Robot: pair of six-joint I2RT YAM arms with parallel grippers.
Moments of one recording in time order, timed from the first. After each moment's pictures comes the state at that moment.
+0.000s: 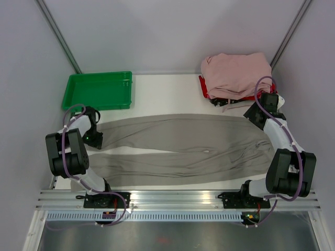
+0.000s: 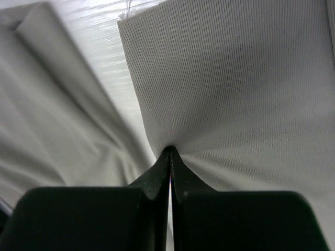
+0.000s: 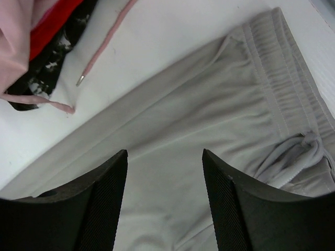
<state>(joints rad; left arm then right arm) 0.23 1.66 0.97 -0.80 -0.31 -1.09 -0.18 1.42 0.96 -0.37 0.16 0.54</state>
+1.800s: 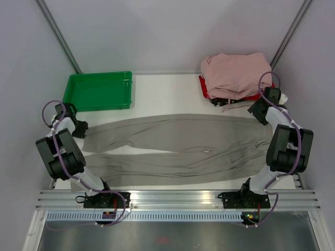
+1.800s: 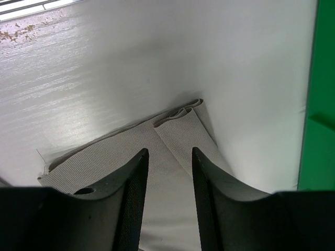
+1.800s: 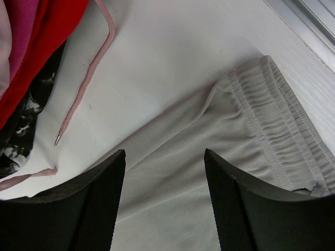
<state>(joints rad) 0.48 1.64 1.00 -0.43 -0.10 -0.90 -0.26 1.68 1.09 -0.33 0.18 0.57</state>
